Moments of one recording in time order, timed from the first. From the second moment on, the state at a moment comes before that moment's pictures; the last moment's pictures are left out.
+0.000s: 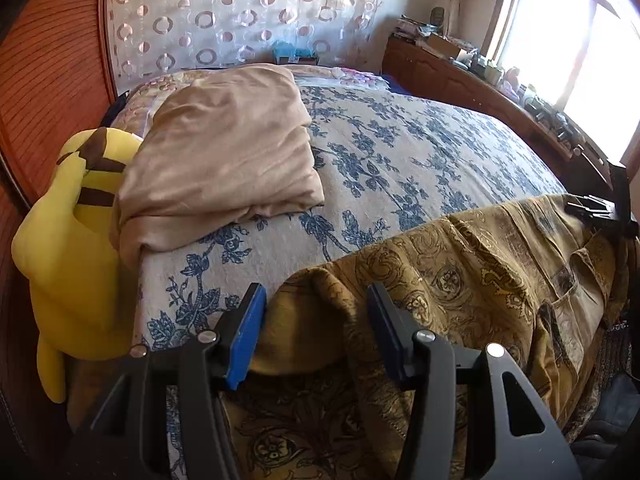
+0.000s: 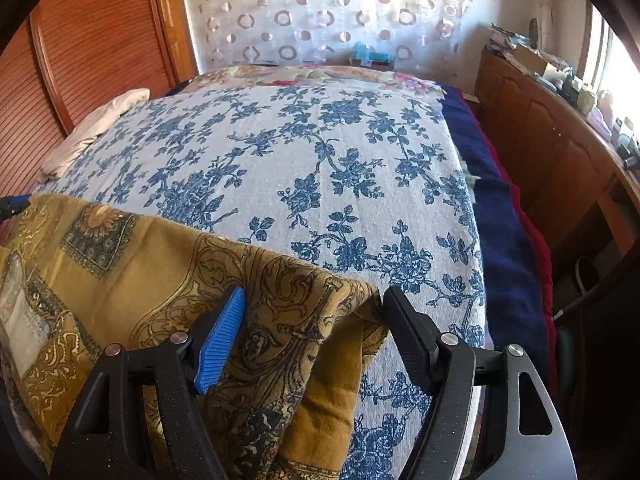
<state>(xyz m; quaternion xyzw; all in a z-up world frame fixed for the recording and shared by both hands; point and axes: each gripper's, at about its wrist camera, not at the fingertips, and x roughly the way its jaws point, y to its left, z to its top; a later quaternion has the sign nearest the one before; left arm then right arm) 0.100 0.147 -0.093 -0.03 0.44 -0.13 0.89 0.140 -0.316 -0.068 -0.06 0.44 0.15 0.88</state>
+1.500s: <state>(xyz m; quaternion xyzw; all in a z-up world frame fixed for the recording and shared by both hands) -0.060 0.122 0.146 -0.01 0.12 -0.19 0.97 -0.024 -0.314 0.180 -0.05 0.19 0.23 0.95</state>
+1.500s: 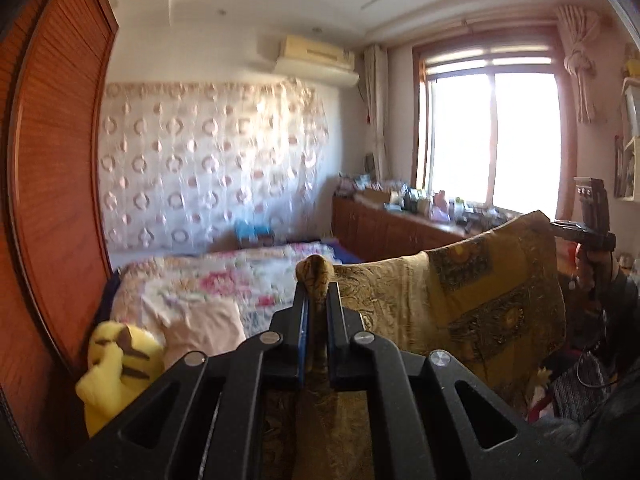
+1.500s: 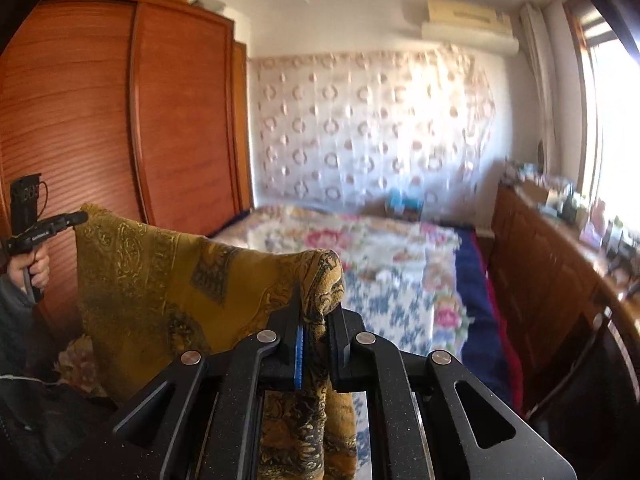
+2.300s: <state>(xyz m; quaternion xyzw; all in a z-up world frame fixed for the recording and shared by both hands) 0.126 0.136 0.159 0.01 0.16 -0.13 0.98 0.127 -0.291 0.252 -0.13 0.17 0.10 0.97</state>
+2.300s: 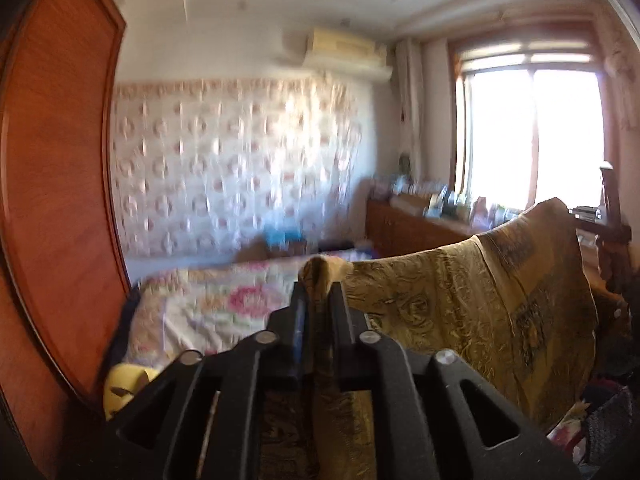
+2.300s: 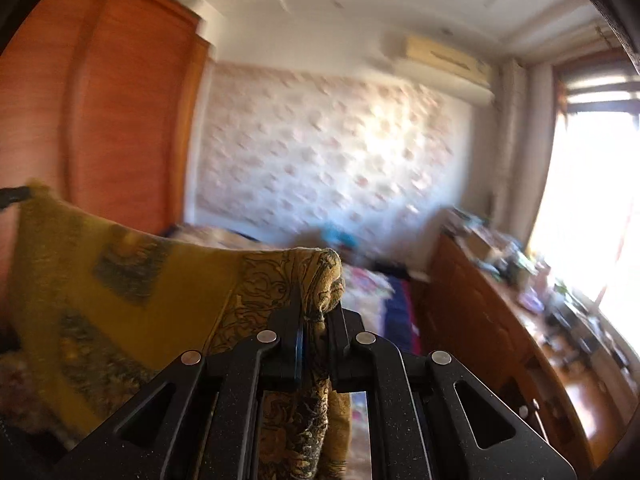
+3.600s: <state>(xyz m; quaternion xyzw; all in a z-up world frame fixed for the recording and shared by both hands) 0.158 0.081 -0.092 0.02 0.43 -0.14 0.89 0.176 -0.370 -0.031 -0.03 0.43 0.05 0.90</state>
